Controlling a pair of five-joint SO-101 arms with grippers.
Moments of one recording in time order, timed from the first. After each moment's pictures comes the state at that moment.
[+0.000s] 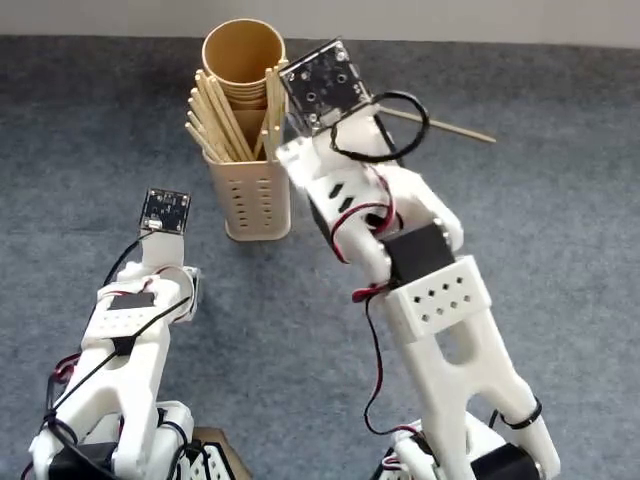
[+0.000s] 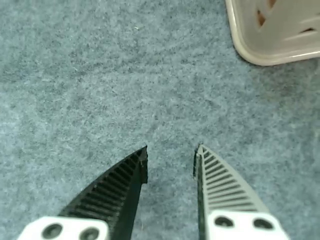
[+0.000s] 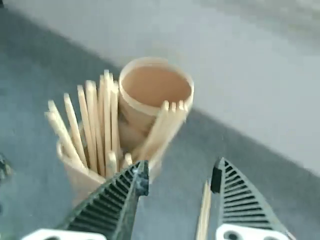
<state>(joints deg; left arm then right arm) -13.0 -30.3 72.1 23.5 -7.4 -31.1 -27.7 11.2 42.4 13.1</state>
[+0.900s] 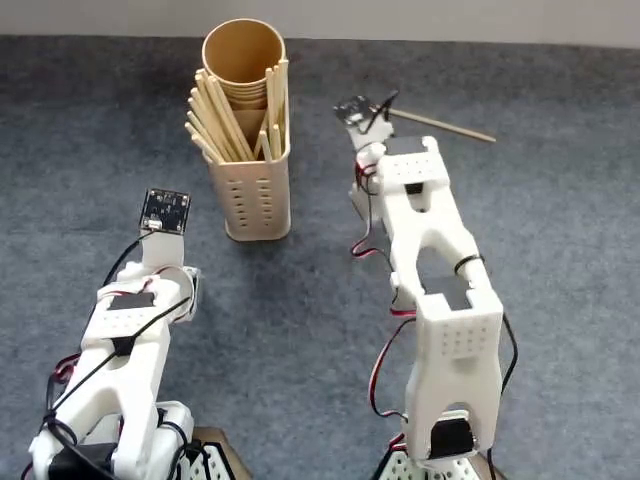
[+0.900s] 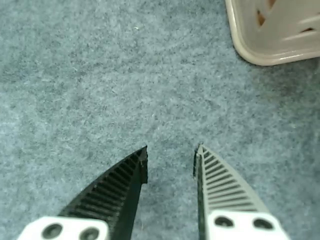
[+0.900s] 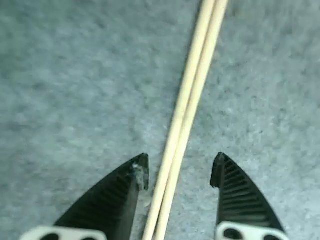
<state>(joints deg) -13.0 -30.3 72.2 23.5 -7.5 -13.9 33.2 -16.6 65.1 21.4</state>
